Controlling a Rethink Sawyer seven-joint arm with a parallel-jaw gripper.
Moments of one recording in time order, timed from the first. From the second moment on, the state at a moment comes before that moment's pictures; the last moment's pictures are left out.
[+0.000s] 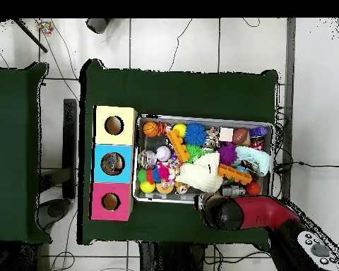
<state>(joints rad) -0.82 -0.60 0.34 1.96 -0.69 0.45 1.86</state>
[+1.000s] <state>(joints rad) -0.83 -0.57 0.33 1.89 -0.69 0.48 1.86</state>
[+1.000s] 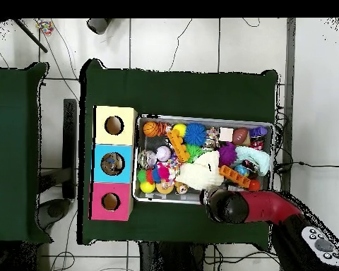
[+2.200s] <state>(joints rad) -0.86 -0.72 0.33 1.97 -0.69 0.48 1.86</state>
